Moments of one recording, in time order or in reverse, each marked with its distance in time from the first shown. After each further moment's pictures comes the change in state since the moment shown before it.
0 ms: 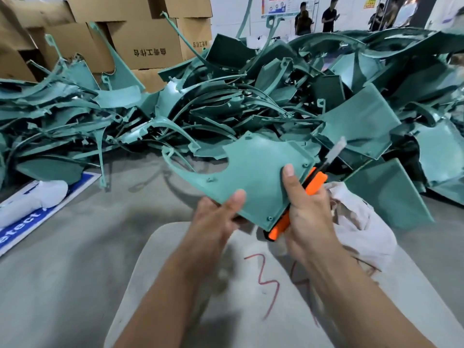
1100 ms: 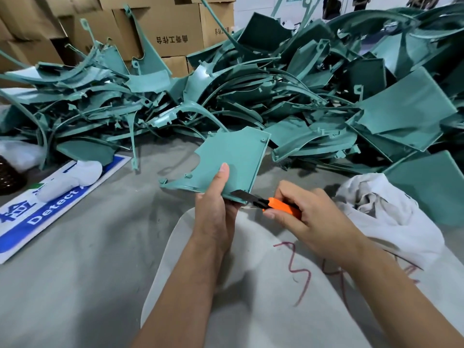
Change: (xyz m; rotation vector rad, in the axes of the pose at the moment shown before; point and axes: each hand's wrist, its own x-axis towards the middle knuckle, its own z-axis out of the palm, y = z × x) left_hand 0.006 0.006 -0.030 -0.369 0.469 0.095; right_hand 0.000 0.006 -0.027 -1.271 -0.791 -0.478
